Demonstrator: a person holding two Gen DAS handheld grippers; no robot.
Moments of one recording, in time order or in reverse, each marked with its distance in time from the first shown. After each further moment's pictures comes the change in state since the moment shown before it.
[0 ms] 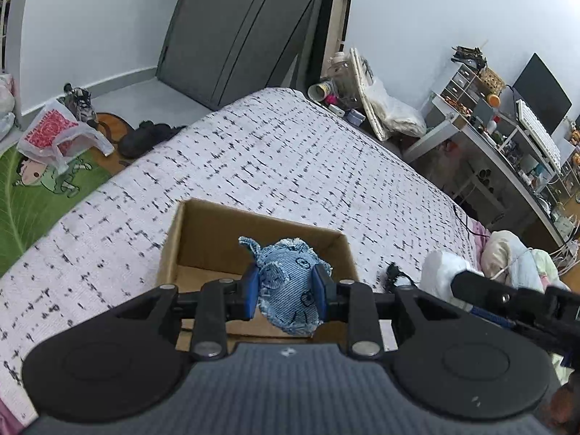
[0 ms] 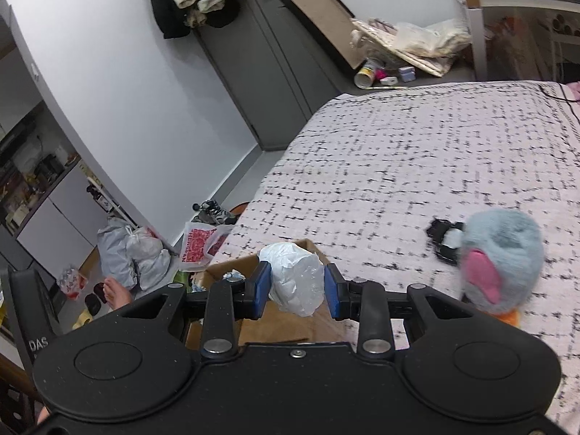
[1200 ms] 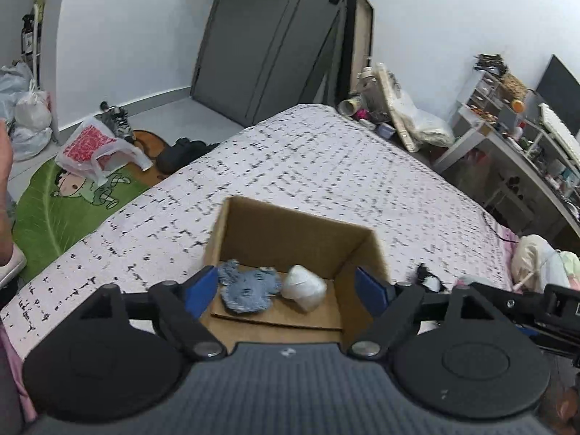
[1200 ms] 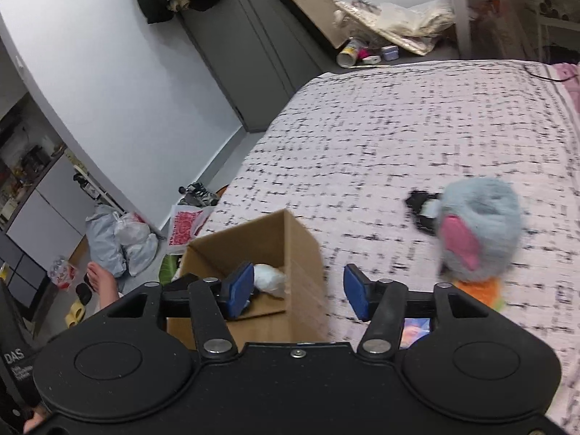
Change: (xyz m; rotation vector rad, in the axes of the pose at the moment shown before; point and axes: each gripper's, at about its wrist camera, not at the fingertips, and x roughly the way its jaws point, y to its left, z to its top) left arm -0.027 -0.007 -0.019 0.013 -0.059 0.119; right arm -0.016 -0.021 -0.013 0.030 0.067 -0.057
